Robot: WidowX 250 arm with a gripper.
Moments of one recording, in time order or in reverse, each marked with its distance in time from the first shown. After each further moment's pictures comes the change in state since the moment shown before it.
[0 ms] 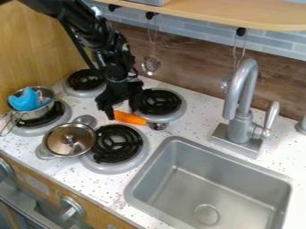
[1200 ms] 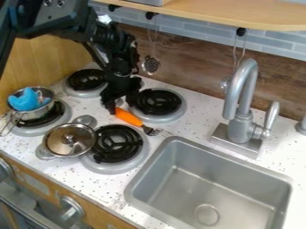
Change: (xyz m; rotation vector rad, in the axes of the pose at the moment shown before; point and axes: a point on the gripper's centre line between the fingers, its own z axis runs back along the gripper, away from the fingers) arm 0.033 -0.005 -0.031 0.133 -0.015 0.149
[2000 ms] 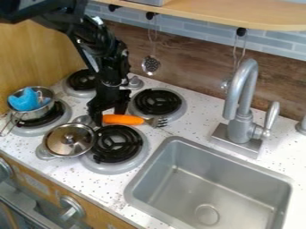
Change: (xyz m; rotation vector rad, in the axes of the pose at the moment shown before) arm -0.015 0.048 0.003 0.104 0.052 0.007
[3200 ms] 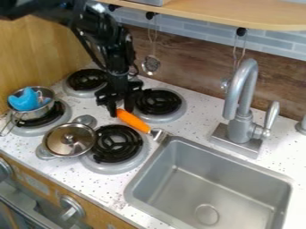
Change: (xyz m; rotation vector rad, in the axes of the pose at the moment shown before) arm 0.000 -0.022 0.030 -0.112 0.049 -0.214
